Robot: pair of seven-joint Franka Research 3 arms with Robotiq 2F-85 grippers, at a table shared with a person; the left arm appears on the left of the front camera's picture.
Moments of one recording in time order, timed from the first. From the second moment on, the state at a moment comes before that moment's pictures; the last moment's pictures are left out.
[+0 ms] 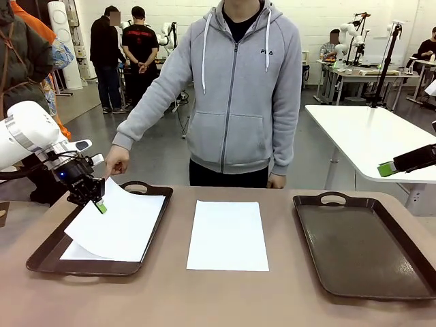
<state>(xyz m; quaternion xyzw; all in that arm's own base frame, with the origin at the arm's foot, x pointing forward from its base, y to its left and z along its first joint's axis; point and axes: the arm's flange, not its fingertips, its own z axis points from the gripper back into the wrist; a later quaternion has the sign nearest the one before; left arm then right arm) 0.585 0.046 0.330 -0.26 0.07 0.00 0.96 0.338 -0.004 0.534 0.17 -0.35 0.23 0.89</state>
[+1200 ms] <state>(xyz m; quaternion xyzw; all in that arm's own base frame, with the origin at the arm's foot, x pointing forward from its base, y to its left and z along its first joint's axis) 0.585 0.060 0.342 -0.22 0.07 0.02 0.97 0.338 -0.004 0.534 0.17 -0.35 0.23 0.89</state>
